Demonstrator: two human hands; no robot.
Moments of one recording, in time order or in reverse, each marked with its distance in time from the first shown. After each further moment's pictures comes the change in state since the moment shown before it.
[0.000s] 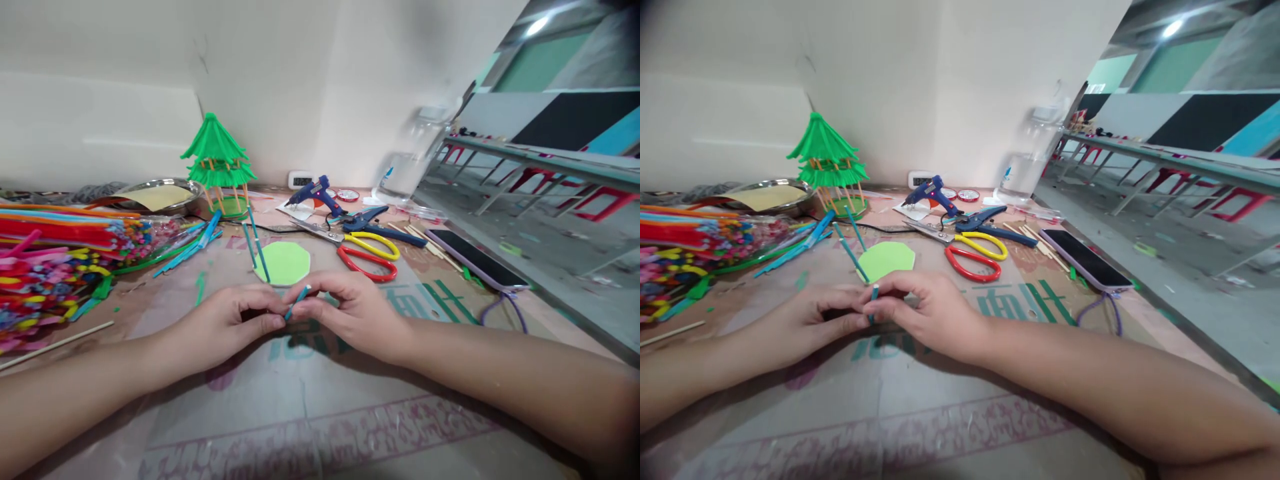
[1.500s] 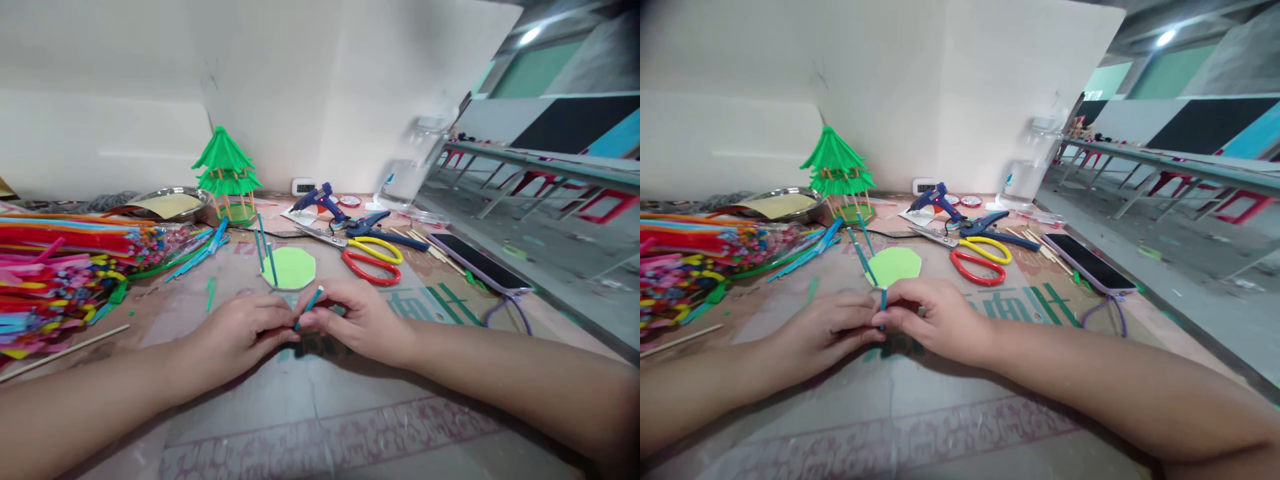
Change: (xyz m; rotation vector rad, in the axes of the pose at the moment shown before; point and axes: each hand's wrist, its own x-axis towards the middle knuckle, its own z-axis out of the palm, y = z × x) left_hand -0.005 -0.006 0.006 0.419 0.027 0.311; right_hand -0.002 -0.001 0.001 -0.043 -0.069 -0.036
